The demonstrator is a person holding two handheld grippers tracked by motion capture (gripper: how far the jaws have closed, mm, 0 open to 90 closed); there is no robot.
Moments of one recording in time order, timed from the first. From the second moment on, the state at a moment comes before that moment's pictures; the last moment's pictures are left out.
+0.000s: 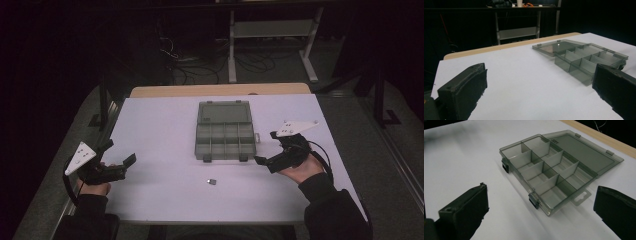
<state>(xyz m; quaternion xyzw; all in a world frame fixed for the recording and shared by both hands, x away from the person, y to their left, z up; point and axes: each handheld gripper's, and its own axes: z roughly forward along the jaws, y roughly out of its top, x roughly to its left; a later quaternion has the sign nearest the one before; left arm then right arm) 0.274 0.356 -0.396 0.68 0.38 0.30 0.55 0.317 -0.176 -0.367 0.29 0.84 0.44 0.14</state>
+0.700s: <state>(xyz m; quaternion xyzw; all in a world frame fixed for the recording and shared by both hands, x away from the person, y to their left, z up) 0.275 0.357 -0.396 0.68 0.38 0.29 0.55 0.324 -0.148 -0.362 0.26 0.86 0.42 0.12</state>
